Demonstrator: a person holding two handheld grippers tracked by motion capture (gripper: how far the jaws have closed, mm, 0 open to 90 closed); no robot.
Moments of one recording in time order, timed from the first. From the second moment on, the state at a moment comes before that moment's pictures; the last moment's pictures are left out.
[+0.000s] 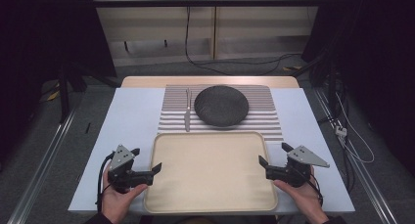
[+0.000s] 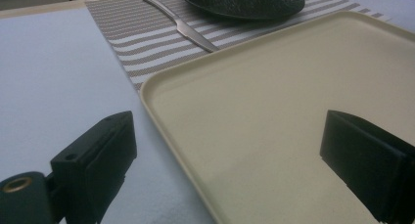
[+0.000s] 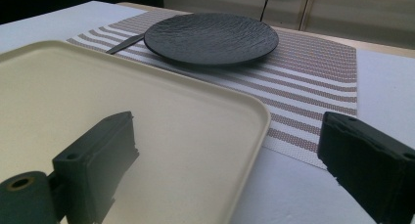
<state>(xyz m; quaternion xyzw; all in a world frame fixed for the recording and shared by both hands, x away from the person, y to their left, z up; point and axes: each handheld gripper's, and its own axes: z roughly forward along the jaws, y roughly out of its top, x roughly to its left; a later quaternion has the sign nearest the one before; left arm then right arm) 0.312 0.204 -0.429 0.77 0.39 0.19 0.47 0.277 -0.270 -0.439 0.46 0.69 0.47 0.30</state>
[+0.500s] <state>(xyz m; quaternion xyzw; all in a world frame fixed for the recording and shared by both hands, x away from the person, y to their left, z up) 0.316 0.196 -0.423 0.79 0.39 0.16 0.45 0.277 -0.270 -0.439 0.46 0.70 0.46 0.30</state>
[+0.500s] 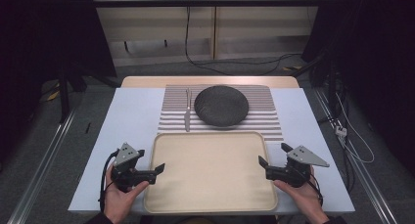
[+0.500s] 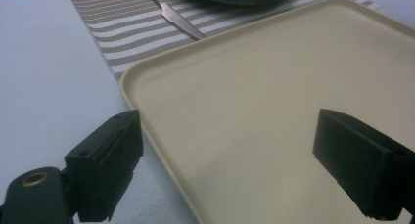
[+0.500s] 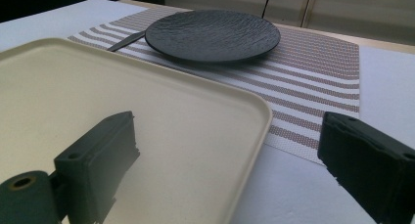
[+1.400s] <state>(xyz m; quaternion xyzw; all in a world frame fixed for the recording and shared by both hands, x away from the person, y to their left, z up) 0.376 0.171 -0.409 0.80 0.39 0.14 0.43 0.280 -0.267 -0.440 0.46 0.70 0.46 0.29</state>
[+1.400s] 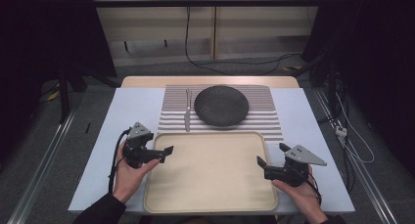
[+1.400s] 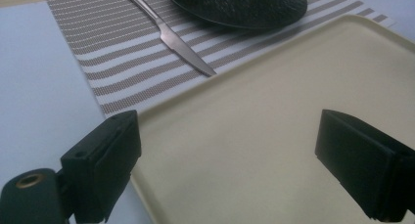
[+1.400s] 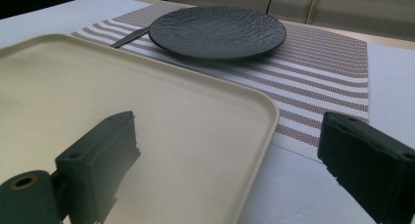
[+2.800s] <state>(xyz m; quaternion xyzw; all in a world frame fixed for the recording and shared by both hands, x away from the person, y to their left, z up) 0.504 0.119 -0.401 0.79 0.43 0.18 0.40 0.287 -0.264 -0.443 0.45 0.71 0.46 0.28</state>
